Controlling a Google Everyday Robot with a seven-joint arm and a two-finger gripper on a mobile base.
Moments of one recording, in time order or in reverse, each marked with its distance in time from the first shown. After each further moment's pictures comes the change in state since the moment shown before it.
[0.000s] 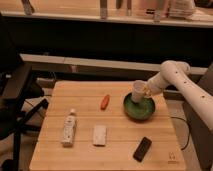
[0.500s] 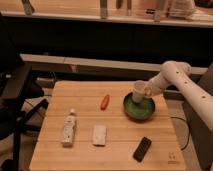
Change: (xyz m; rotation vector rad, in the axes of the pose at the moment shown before) arm 0.002 0.000 0.002 0.004 0.000 -0.004
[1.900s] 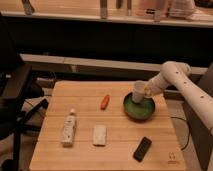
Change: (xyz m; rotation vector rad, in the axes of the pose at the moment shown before) arm 0.006 0.001 0.007 -0.002 -0.003 -0.003
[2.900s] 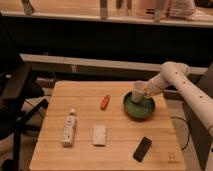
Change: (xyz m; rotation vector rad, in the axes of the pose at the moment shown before) arm 0.003 -0.001 0.006 0.004 -0.004 -0.006
